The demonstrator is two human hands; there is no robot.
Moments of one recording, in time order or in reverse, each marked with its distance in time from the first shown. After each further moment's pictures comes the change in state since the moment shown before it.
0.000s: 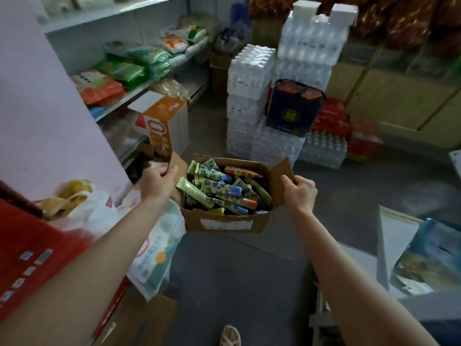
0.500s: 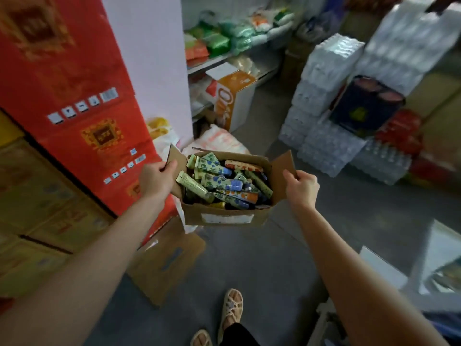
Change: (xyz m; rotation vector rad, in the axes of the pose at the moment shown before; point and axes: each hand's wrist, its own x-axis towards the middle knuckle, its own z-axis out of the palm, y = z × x) left_hand -0.141 -0.128 -0.173 0.006 0.242 -0.204; right_hand -0.182 0.006 0.039 -0.061 -0.294 -0.141
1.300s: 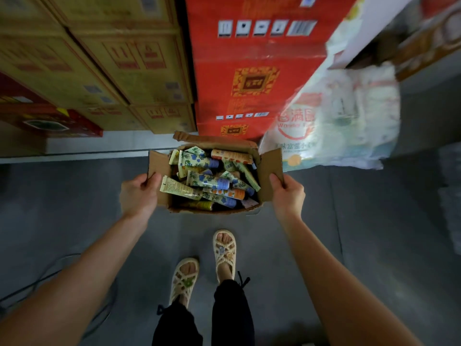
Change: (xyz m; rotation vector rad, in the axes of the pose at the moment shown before) left_hand 0.011 -0.390 0.013 -0.109 0.503 -0.775; right_hand -0.036 0.190 0.381 -0.303 -0.806 -0.086
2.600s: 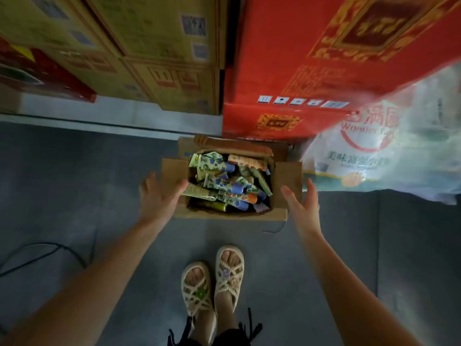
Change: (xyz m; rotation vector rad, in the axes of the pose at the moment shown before) left_hand 0.128 -0.132 0.111 0.141 -0.126 -0.150; right_hand 0.133 0.123 0.116 -0.121 -0.266 0.075
